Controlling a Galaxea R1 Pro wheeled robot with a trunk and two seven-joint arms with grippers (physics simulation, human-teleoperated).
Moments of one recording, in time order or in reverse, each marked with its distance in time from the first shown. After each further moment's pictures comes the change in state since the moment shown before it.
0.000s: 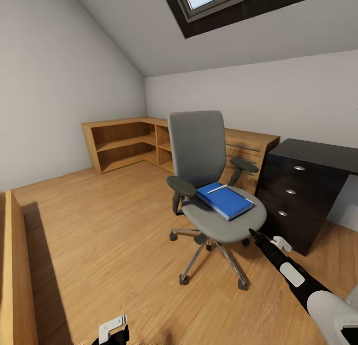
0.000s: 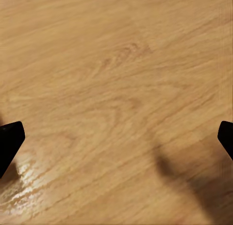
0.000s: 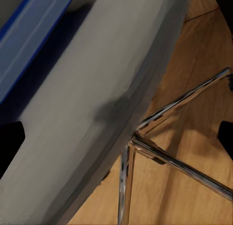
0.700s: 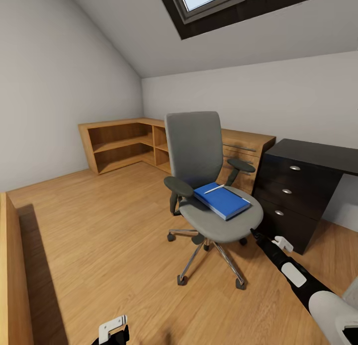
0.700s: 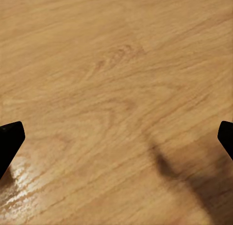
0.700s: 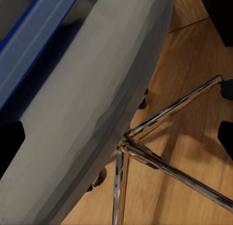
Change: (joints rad) left arm 0.000 0.000 0.000 0.000 0.000 0.000 0.000; right arm 0.000 -0.009 -0.004 0.000 0.003 0.000 0.004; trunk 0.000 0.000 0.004
